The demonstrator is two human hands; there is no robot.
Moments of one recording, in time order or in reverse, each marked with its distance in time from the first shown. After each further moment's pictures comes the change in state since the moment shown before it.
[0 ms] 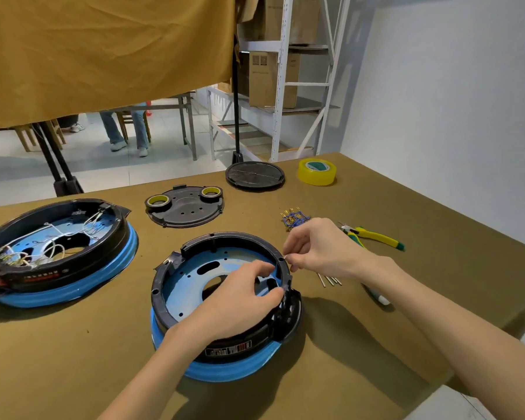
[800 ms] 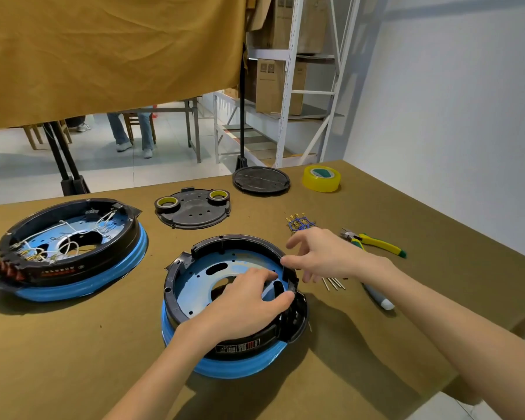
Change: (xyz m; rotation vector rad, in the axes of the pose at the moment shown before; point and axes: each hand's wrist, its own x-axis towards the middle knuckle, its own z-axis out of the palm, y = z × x) left_hand -0.004 0.001 -0.003 0.088 -0.064 -0.015; right_hand 0.008 -0.018 0.001 -0.126 -0.202 0.246
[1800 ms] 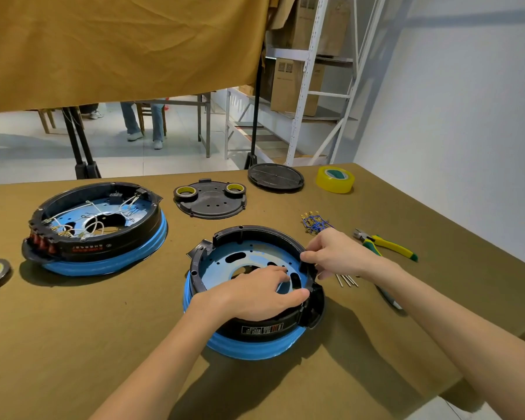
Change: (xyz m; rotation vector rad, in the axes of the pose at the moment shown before) left_hand -0.006 -0.004 -0.021 0.181 -0.245 0.053; right_hand 0.005 -0.009 0.012 0.071 -0.005 0.133
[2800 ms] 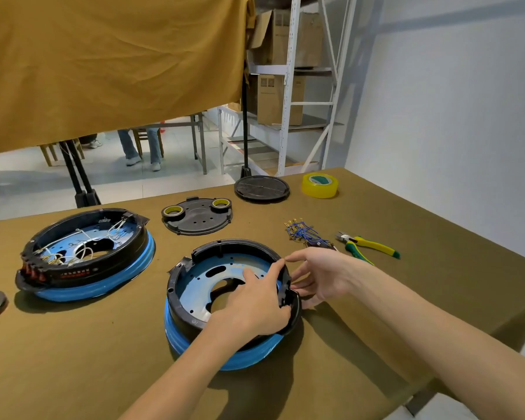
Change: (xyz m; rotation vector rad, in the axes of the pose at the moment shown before) left_hand 0.019 0.038 0.029 0.112 0.197 -0.227; right_hand -0.010 0.022 0.003 0.940 -0.292 0.510
